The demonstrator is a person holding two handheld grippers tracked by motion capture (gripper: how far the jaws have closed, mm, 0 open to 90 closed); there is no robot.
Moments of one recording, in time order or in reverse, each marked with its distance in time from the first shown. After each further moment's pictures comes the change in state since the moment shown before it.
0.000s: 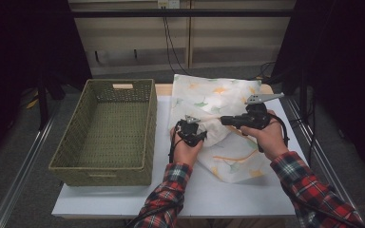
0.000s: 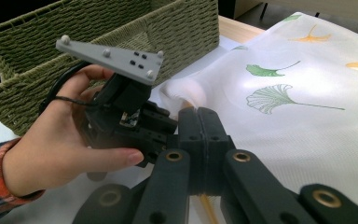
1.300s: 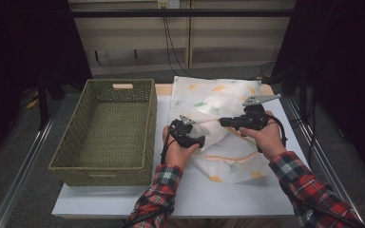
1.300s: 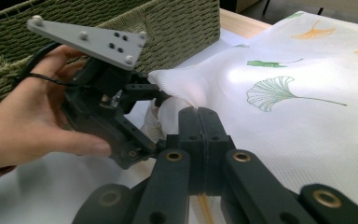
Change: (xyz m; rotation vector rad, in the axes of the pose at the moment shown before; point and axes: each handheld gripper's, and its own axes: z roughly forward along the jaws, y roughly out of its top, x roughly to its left) left arm 0.013 -0.008 -0.020 0.067 0.069 0.099; right arm -0.005 -0.006 0.006 0.022 0.005 -0.013
